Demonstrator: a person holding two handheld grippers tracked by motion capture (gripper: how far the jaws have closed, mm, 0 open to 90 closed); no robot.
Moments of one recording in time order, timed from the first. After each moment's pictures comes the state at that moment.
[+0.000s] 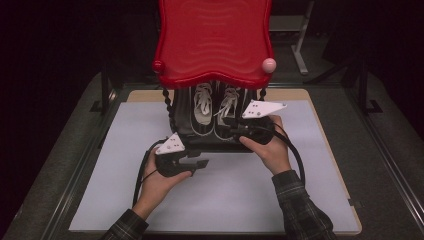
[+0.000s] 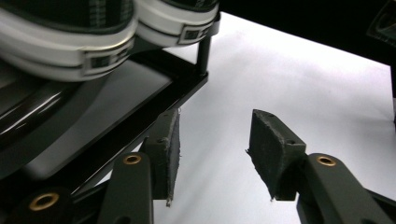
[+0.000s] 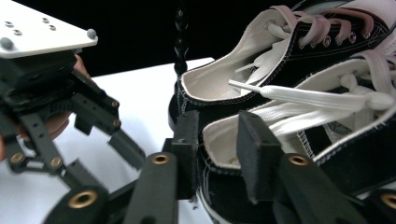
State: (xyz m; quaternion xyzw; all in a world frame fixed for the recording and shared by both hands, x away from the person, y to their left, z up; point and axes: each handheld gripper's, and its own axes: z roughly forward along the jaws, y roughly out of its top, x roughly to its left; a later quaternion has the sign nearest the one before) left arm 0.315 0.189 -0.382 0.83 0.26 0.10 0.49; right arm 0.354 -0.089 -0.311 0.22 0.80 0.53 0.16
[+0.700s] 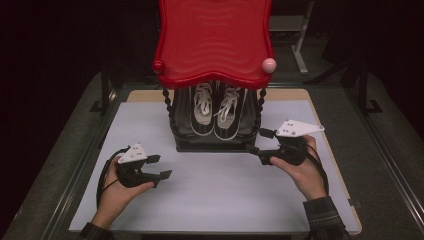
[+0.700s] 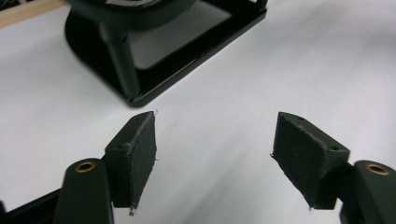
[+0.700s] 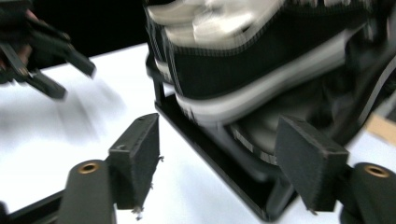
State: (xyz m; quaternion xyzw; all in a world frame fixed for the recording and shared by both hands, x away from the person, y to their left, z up) left arm 0.293 0.280 -0.388 0.84 0.31 0.14 0.42; right arm 0.312 -0.158 -0.341 0.30 0.79 0.51 0.18
